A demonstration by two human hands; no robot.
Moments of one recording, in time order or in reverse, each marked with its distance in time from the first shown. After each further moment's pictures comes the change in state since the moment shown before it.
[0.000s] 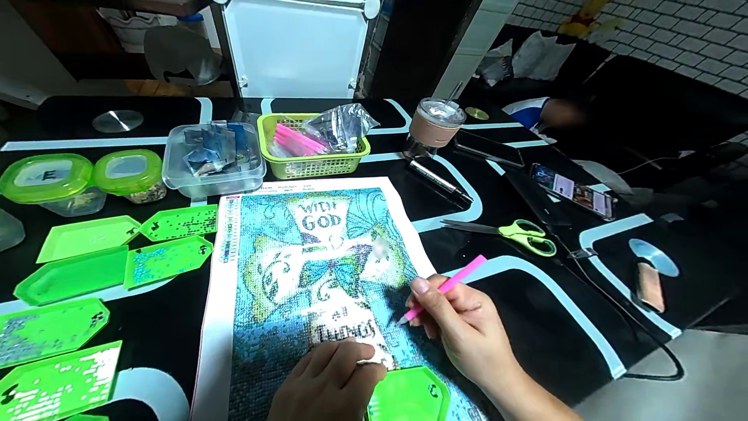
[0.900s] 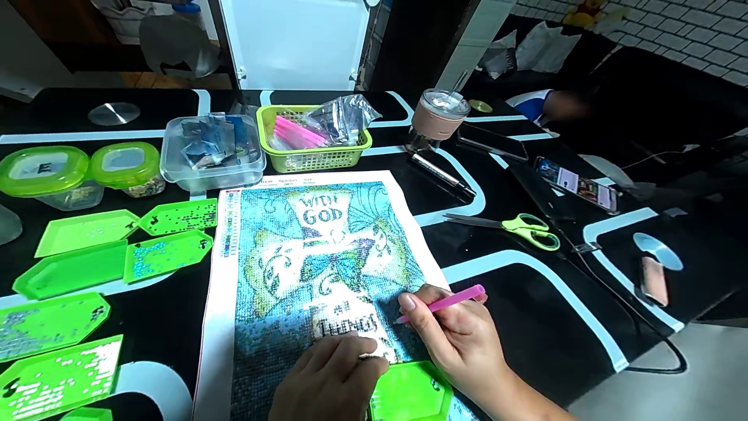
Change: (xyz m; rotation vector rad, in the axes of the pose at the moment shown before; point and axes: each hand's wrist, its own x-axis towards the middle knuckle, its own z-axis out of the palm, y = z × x) left_hand -0.002 0.000 0.001 0.016 0.025 0.010; right_hand -0.009 0.010 0.007 -0.360 -0.027 -0.317
